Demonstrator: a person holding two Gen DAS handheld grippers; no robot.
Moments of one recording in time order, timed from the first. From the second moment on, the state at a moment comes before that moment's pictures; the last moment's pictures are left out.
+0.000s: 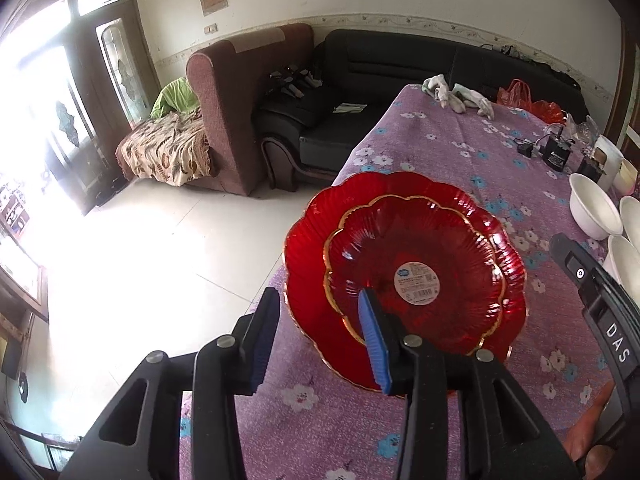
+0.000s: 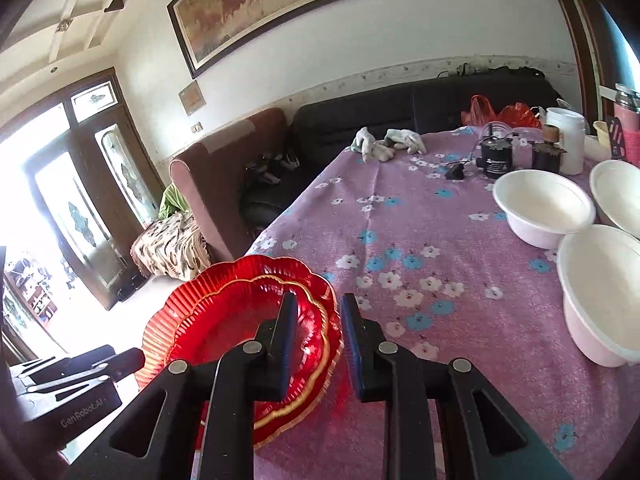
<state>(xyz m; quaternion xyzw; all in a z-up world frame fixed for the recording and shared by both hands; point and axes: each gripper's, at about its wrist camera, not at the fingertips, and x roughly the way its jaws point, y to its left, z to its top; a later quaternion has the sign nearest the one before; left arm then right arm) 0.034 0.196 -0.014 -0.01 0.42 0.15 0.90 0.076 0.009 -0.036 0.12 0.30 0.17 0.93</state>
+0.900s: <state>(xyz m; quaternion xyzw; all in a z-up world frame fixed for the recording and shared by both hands) 0.020 0.007 -0.036 0.04 0.45 0.01 0.89 -0.017 -0.190 -0.039 0.17 0.26 0.06 0.95</state>
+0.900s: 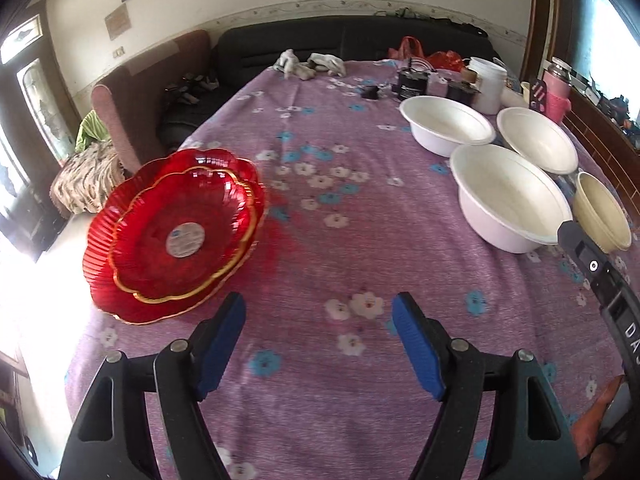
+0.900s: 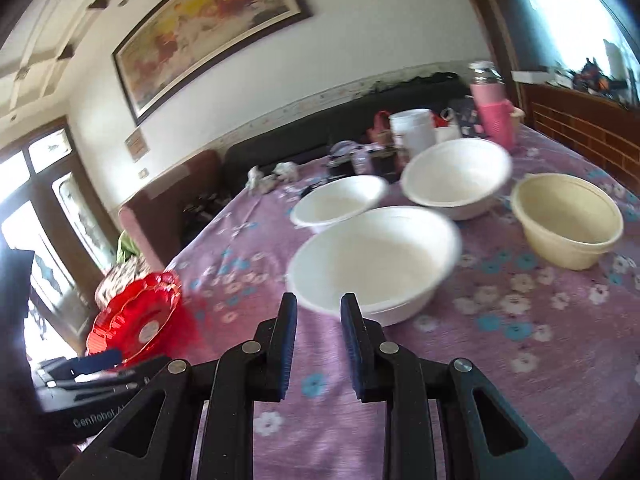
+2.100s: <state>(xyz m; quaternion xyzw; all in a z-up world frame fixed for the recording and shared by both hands) 0.206 -0.029 0.007 0.04 0.44 0.03 0.90 0.161 -0.261 0.004 0.26 0.37 0.14 0.88</state>
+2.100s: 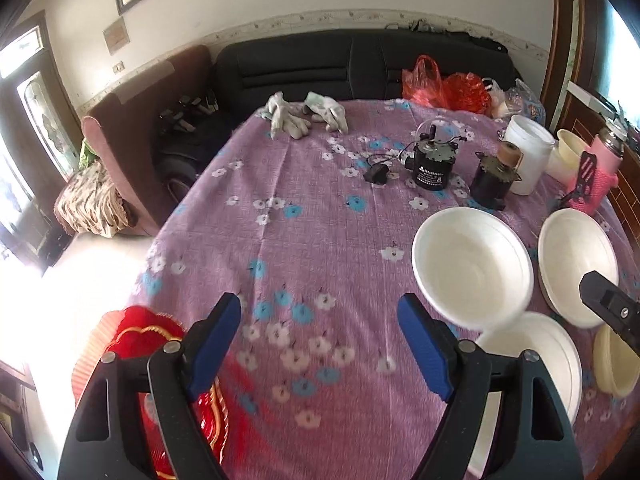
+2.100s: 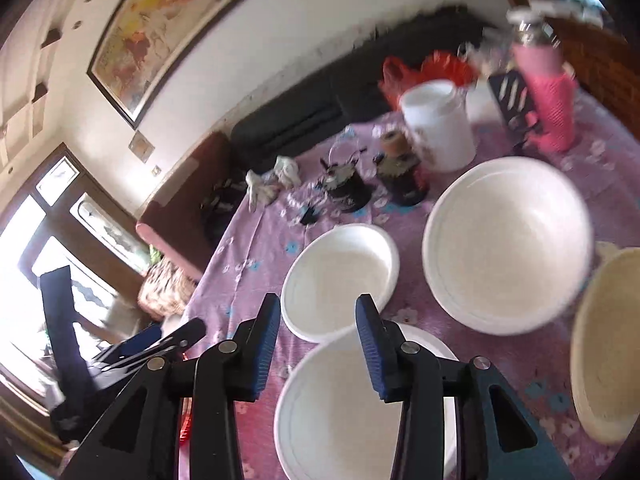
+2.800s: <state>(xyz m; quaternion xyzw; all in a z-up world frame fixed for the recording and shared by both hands) 0.265 -0.042 -0.042 0.00 0.51 0.02 0.86 0.217 -0.267 -0.039 0.29 0.45 0.08 0.84</state>
